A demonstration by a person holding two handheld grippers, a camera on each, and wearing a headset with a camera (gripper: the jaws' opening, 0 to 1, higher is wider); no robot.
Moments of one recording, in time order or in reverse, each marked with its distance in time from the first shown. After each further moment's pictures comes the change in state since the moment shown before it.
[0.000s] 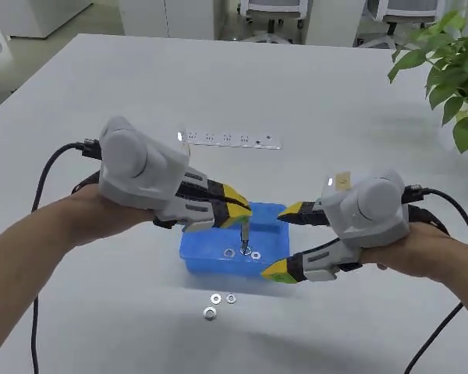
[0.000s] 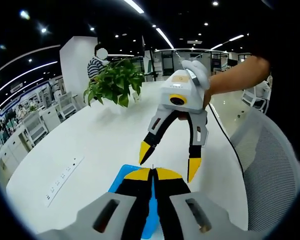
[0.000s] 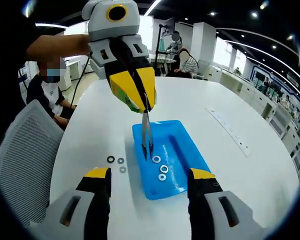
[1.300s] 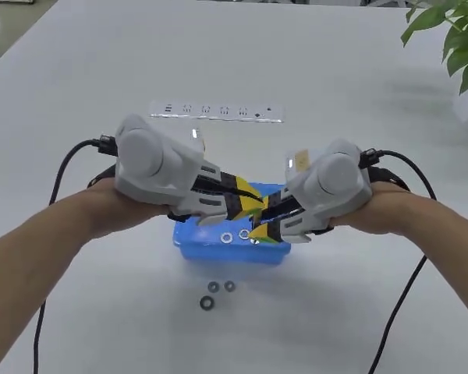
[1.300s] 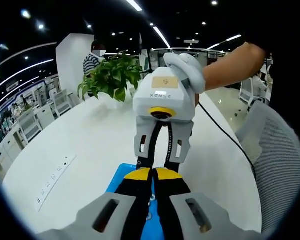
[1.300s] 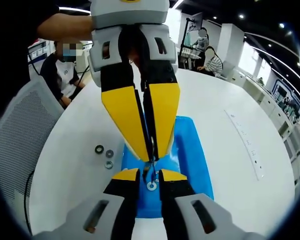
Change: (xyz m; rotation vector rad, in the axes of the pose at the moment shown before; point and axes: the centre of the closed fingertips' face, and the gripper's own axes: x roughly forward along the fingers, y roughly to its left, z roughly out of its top) left arm 0.045 0.015 -0.025 0.000 0.003 -0.044; right arm 0.051 -0.018 -0.010 -0.178 0.075 0.157
